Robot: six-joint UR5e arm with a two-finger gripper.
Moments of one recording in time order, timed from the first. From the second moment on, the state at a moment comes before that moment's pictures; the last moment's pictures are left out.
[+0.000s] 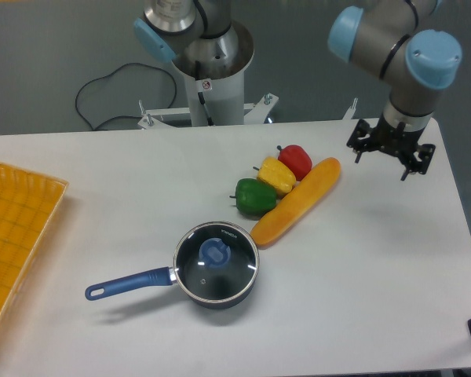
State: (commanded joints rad) arm 2.83 -1.83 -1.66 -1.19 1.49 1.23
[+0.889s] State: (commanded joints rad) arm 2.57 -1.74 -1.76 -1.20 1.61 1.09
